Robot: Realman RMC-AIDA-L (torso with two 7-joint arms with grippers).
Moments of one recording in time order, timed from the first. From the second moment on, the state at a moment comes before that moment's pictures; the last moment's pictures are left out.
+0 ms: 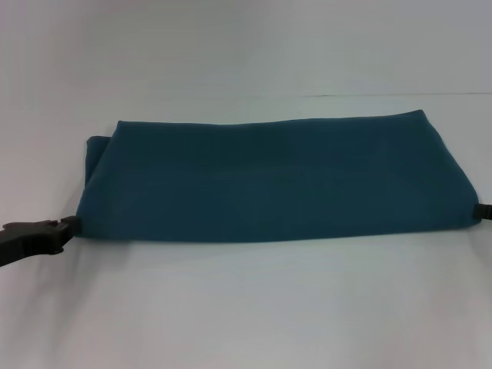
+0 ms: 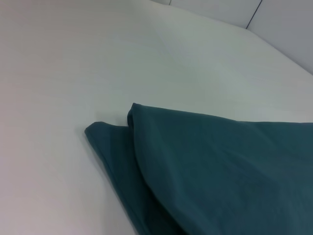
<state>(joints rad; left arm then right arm) -0.39 -2.16 0.45 0.83 2.20 1.25 -1.72 0.50 1.96 -0.47 -0.57 -2.25 -1.16 1.96</state>
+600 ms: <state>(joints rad) -0.38 -2.16 0.39 0.83 2.20 1.29 -1.73 0.50 1.96 -0.47 -0.57 -2.25 -1.16 1.93</state>
